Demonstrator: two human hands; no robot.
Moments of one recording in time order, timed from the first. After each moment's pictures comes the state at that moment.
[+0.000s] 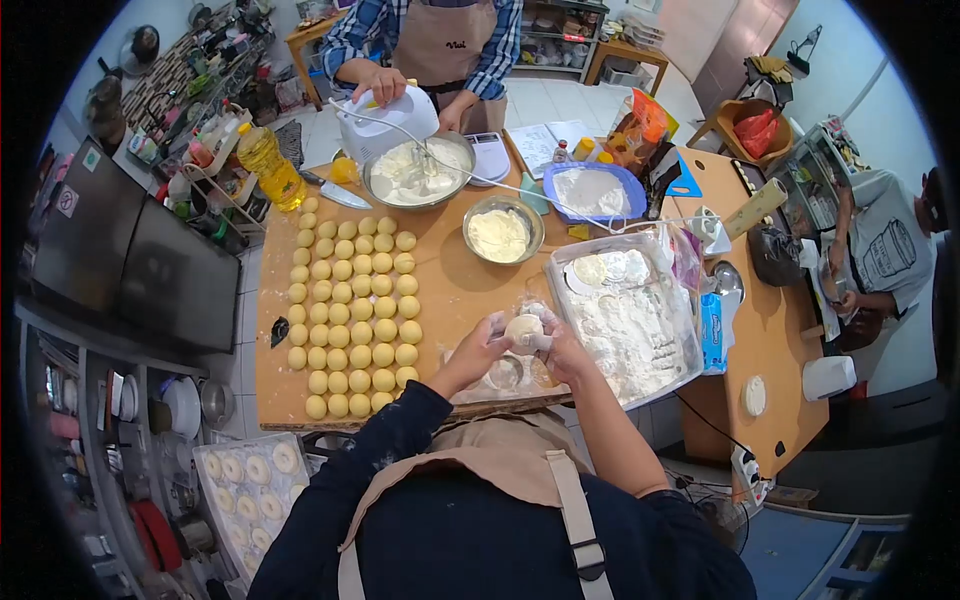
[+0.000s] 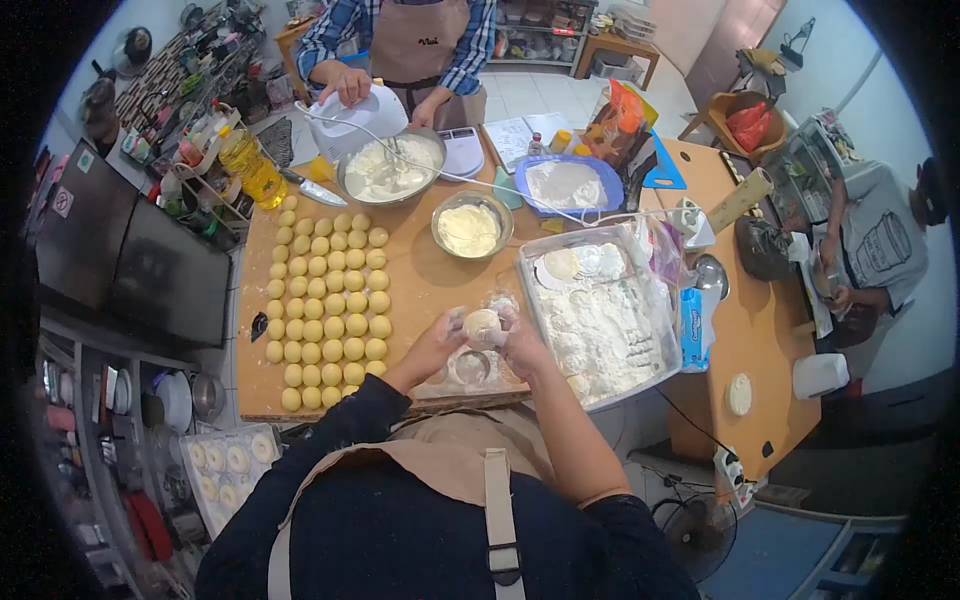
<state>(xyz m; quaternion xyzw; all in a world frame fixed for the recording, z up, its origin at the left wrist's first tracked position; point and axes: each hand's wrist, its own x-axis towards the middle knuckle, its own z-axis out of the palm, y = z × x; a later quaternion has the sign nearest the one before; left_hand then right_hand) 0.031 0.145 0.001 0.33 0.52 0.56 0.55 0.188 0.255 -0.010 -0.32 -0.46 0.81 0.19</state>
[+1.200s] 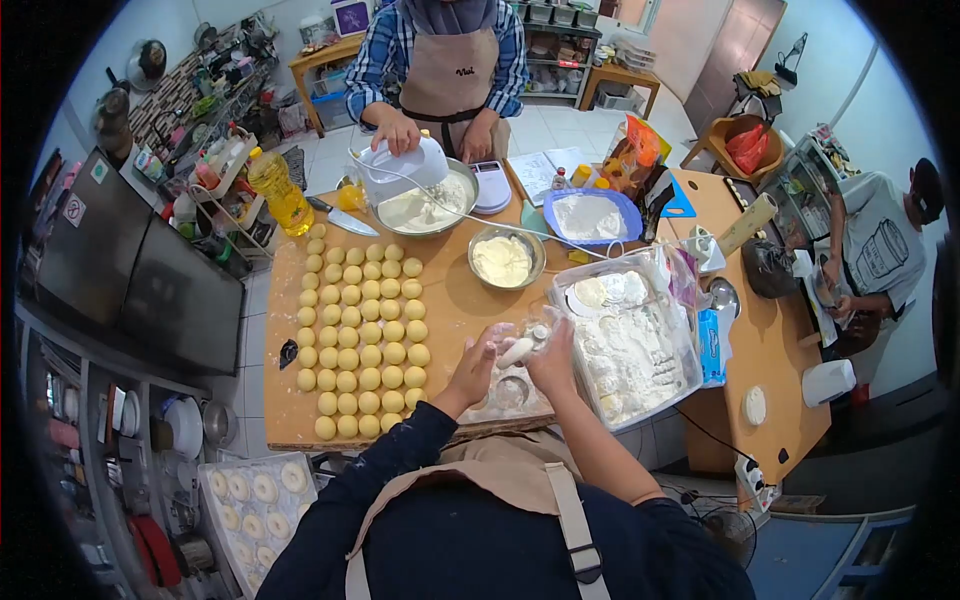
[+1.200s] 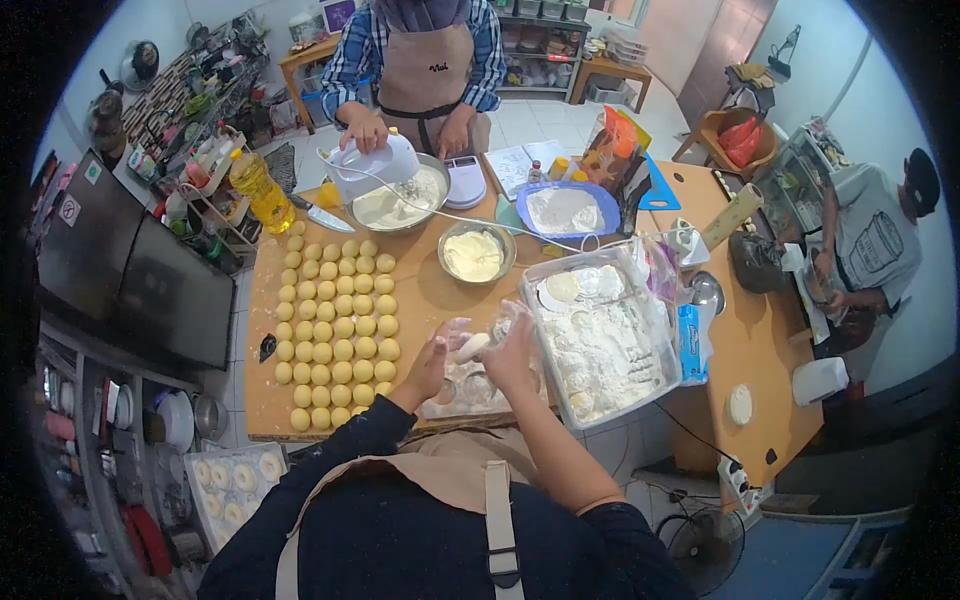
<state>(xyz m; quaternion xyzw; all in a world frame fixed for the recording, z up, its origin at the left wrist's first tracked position) 0.013 0.136 0.024 0.50 0.53 0.54 0.42 0.152 0.219 0.044 -0.48 -0.73 0.38 0.31</state>
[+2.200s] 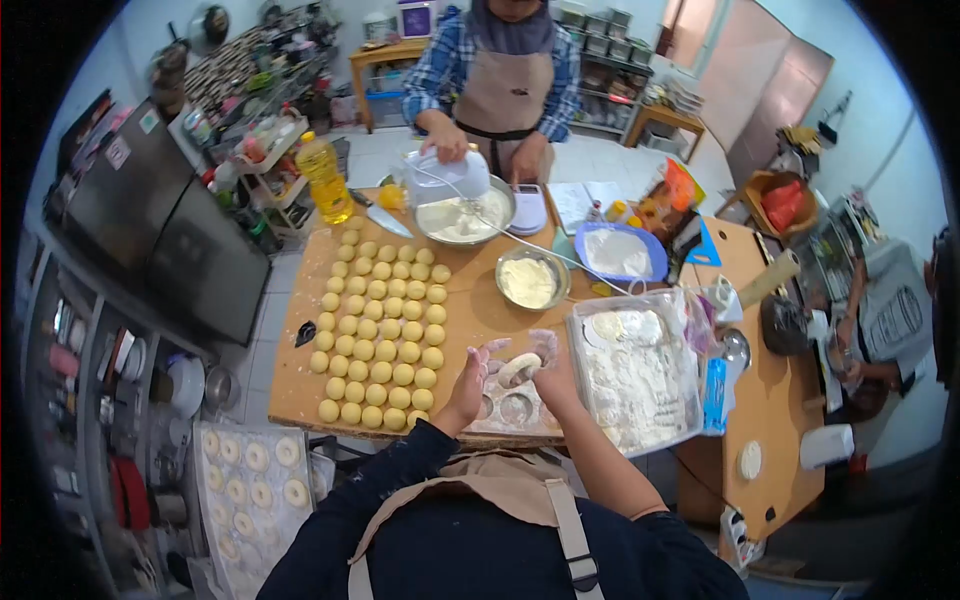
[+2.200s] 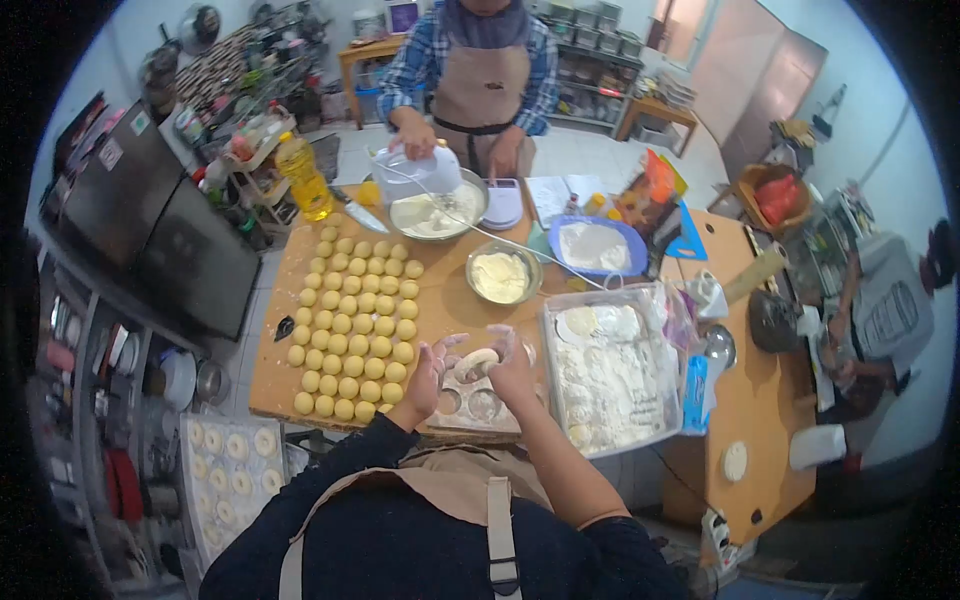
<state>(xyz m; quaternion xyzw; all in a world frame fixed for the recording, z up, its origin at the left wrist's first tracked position) 0.027 0.114 0.053 0.29 0.43 0.68 0.52 0.145 0.232 0.048 -0.29 -0.63 0.67 0.26</state>
